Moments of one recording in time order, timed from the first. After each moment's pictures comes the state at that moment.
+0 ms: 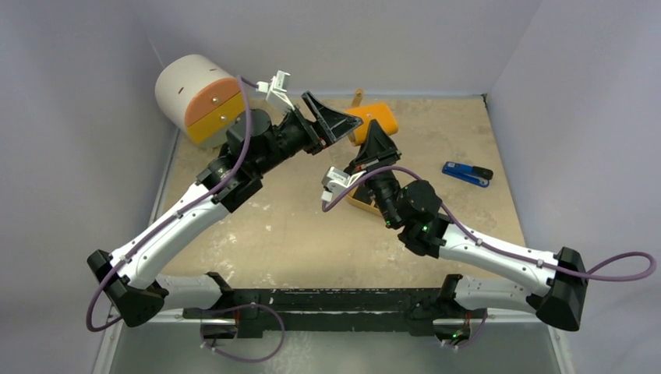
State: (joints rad) left arm -0.76 1.24 1.37 -0.11 0.08 -1.03; right arm 1.05 1.09 0.85 0.59 0.57 -1.58
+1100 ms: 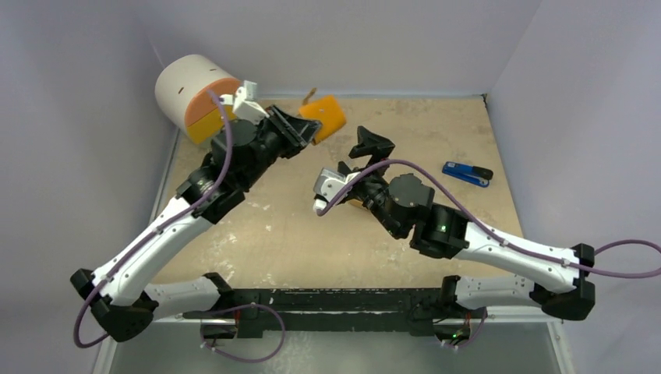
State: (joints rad) left arm -0.75 1.15 1.32 -0.25 -0.20 -0.96; right arm 1.22 1.09 1.12 0.03 0.64 -1.15
